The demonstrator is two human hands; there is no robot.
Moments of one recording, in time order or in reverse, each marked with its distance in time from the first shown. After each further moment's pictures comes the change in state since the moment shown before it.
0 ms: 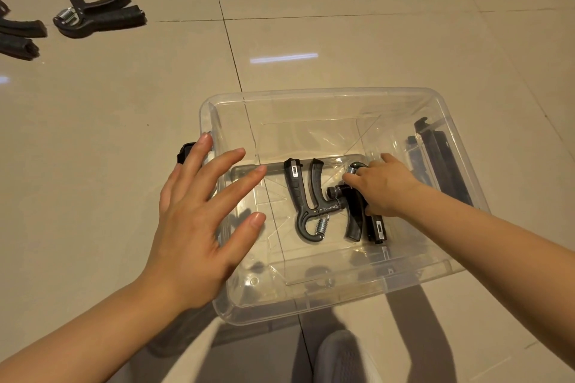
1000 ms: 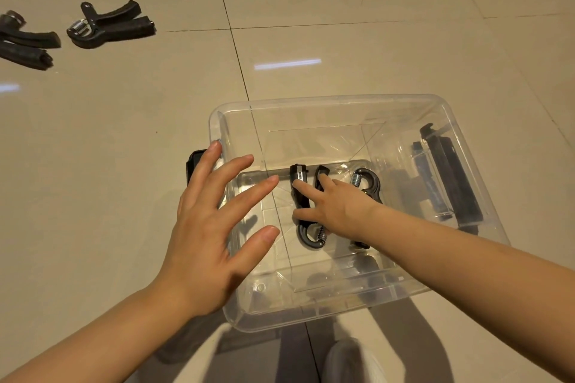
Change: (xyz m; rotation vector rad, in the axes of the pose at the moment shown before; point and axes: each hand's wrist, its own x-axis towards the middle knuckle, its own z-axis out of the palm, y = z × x) left_hand 0.001 0.001 0.000 -0.049 -0.012 0.014; right_hand 0.005 -0.063 -0.032 -0.050 0.100 -0.293
